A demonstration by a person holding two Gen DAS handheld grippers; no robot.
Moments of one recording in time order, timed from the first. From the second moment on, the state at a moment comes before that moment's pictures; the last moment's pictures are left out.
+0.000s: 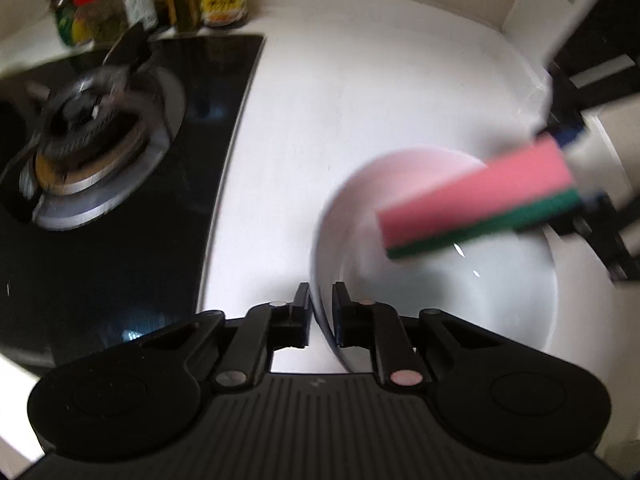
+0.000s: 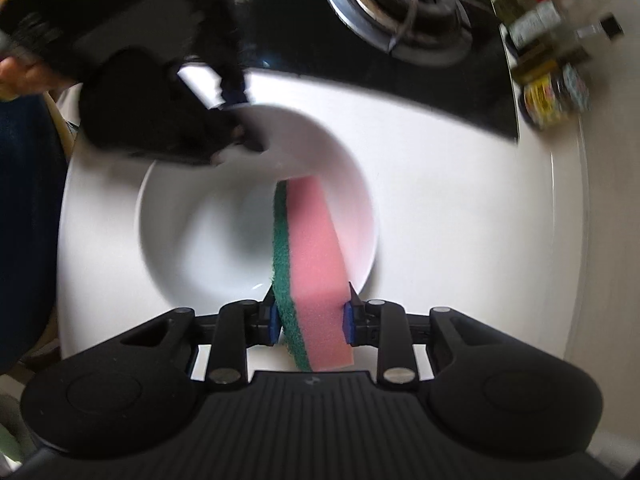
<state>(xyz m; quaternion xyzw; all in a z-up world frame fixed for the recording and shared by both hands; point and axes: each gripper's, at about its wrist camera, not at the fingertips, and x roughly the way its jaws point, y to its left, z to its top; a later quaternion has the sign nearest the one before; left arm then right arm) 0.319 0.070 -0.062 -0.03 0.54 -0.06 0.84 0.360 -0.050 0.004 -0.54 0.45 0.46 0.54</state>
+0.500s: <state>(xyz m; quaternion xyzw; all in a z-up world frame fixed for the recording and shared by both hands) 0.369 0.066 -0.062 -0.04 0.56 -0.14 0.81 0.363 -0.089 0.012 -0.33 0.55 0.42 0.64</state>
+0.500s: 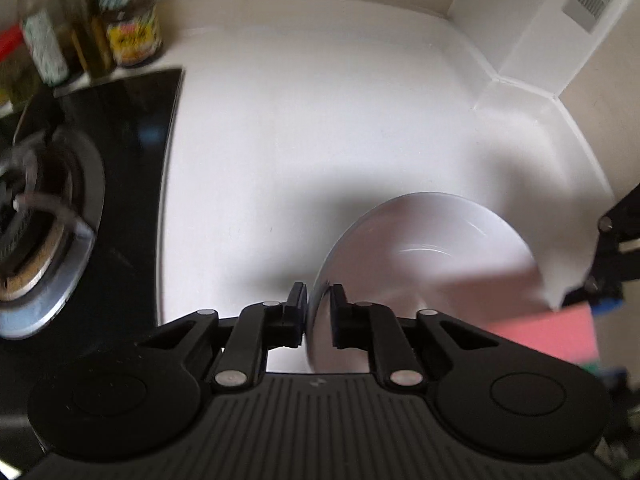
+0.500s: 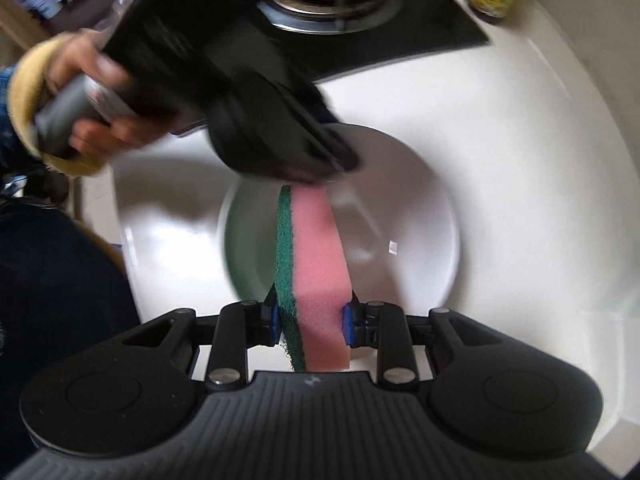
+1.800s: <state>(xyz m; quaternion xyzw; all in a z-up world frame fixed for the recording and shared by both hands) 0.371 0.049 -0.076 0.02 0.53 -0.12 0.84 0.353 -0.058 0.017 -0.33 0.59 0.46 0.57</state>
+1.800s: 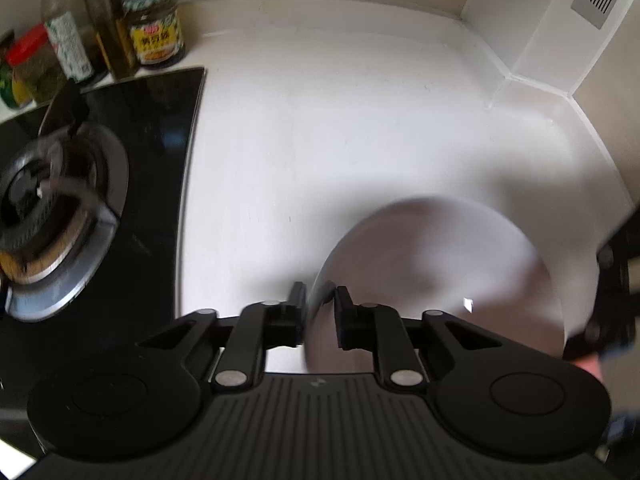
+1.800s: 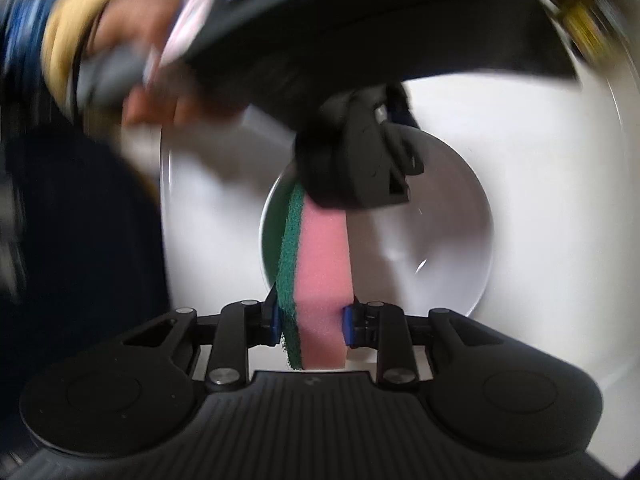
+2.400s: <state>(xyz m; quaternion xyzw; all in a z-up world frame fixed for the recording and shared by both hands) 0.335 0.067 -0.078 -0.04 0.59 -0.09 0.80 0.319 -0.049 0.020 -0.66 0.29 0.49 0.49</state>
